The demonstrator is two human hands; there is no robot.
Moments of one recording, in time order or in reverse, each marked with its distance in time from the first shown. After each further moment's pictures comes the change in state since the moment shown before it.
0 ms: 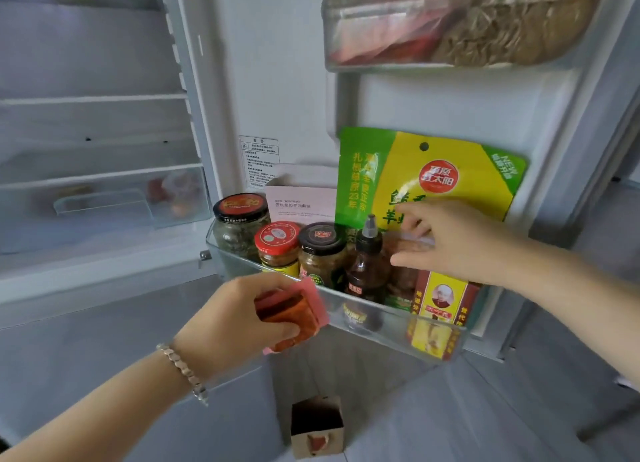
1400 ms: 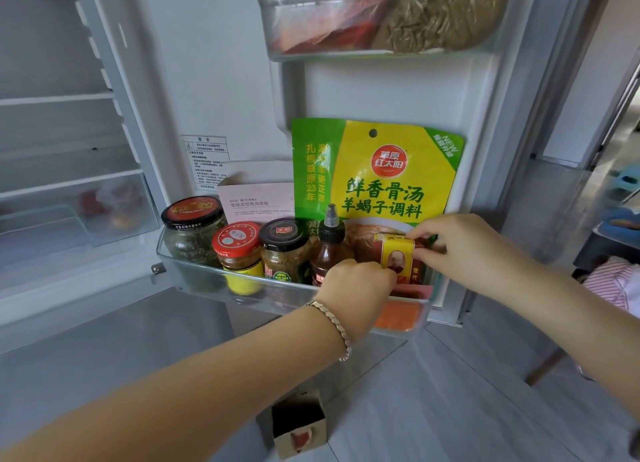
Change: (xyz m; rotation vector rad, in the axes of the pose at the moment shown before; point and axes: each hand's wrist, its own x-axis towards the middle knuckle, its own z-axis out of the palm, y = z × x) left_hand 0.063 0.079 0.100 0.793 -0.169 0.509; right_hand -0.044 0.035 0.021 0.018 0.174 0.210
